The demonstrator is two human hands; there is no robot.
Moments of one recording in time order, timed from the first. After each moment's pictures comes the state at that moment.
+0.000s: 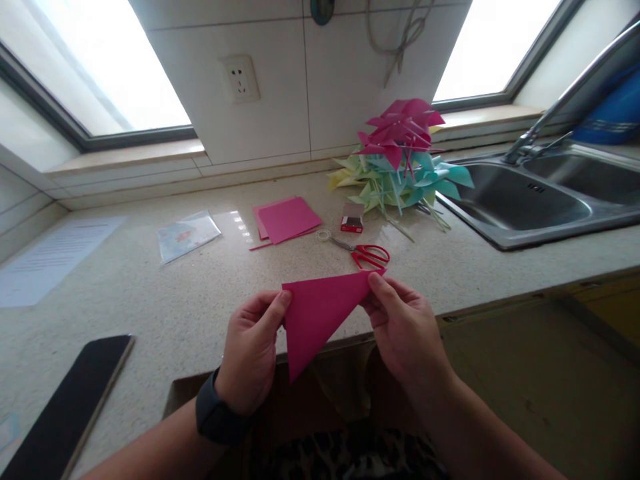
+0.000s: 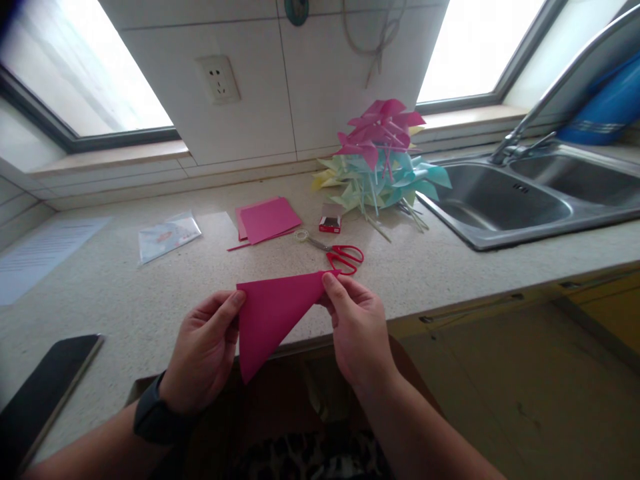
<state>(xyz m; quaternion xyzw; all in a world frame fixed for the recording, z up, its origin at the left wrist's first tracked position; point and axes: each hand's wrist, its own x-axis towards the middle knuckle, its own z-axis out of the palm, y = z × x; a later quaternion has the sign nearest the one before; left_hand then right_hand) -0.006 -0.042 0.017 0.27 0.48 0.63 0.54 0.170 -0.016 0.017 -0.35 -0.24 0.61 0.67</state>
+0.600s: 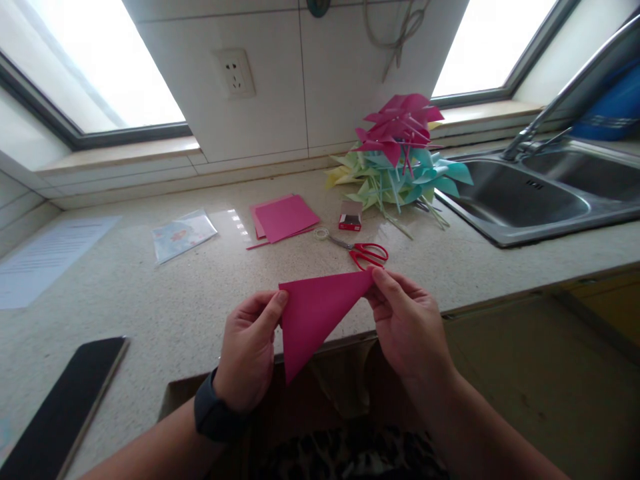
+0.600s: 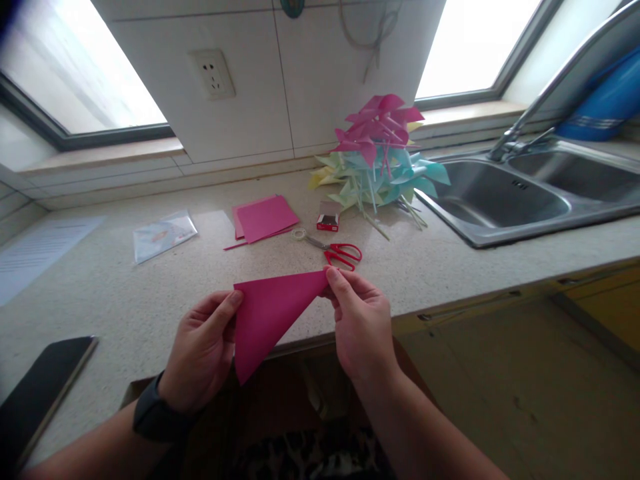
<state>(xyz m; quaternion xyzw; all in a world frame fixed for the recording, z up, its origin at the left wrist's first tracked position) -0.007 -0.041 0.011 0.28 0.50 0.63 0.54 0.174 -0.011 0.017 -0.38 -0.22 0.56 0.70</state>
